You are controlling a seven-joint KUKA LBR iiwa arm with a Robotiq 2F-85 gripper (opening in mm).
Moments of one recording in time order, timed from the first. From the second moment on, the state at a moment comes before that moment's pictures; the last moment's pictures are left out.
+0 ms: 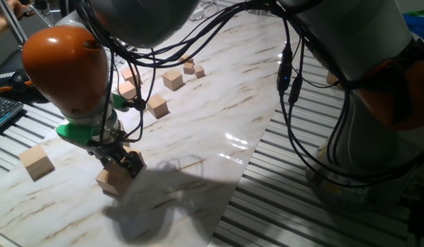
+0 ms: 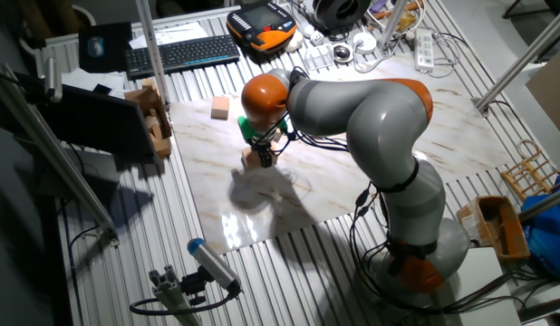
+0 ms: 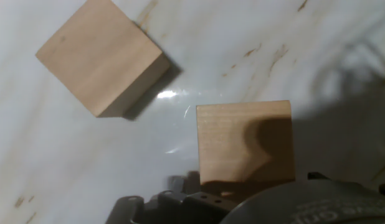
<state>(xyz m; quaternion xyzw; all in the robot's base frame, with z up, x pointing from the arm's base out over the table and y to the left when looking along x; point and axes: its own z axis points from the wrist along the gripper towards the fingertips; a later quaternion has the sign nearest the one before) 0.541 0.263 0.042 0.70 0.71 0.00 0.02</state>
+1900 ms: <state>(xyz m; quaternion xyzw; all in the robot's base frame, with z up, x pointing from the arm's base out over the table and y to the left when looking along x) 0.538 0.264 0.046 0.69 0.72 0.00 0.02</state>
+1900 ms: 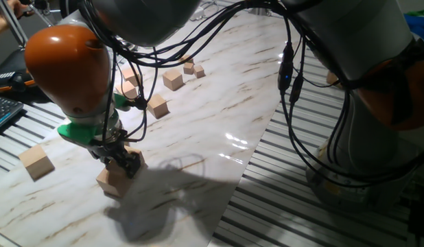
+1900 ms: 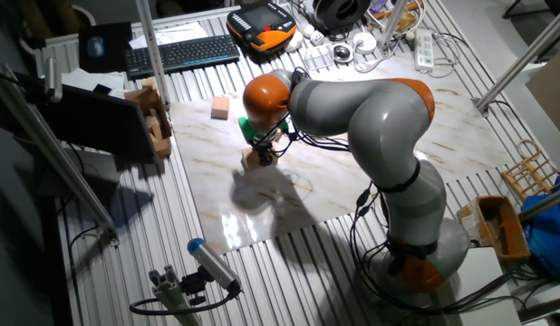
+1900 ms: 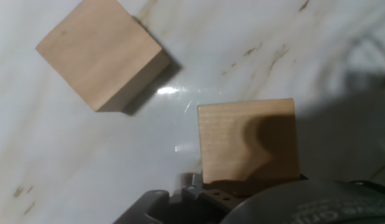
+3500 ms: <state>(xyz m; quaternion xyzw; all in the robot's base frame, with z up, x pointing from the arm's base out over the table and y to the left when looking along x) 0.550 0.204 0.150 0.68 0.73 0.01 0.01</state>
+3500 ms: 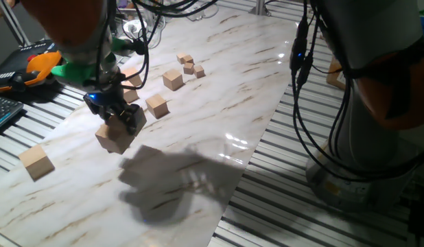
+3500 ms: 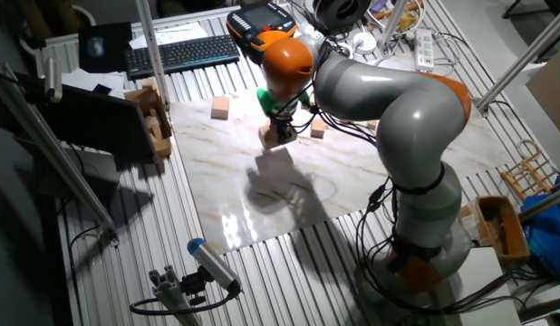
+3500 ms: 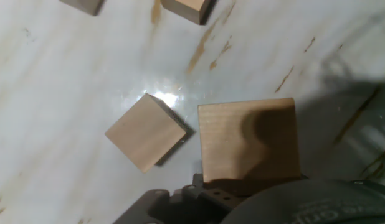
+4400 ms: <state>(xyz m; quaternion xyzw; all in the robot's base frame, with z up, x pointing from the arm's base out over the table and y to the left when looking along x) 0.550 0.204 0.150 0.68 0.73 0.01 0.01</state>
